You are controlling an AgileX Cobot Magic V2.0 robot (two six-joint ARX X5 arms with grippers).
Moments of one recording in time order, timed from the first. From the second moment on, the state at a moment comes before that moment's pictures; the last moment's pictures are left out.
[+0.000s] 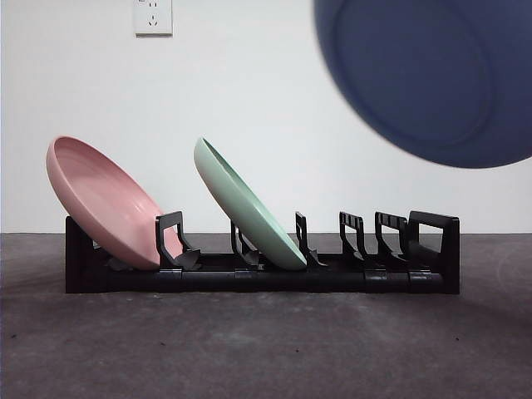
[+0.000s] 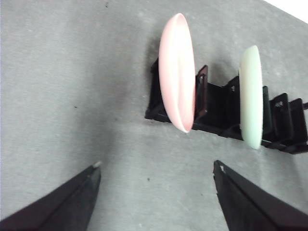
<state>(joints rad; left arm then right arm) 0.02 0.76 1.22 -1.19 0.19 -0.33 0.95 0.77 0.93 -0.91 -0.12 -0.32</state>
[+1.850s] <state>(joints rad) 0.02 0.76 1.22 -1.19 0.18 -0.28 1.13 1.54 0.93 -0.63 0.12 -0.43</state>
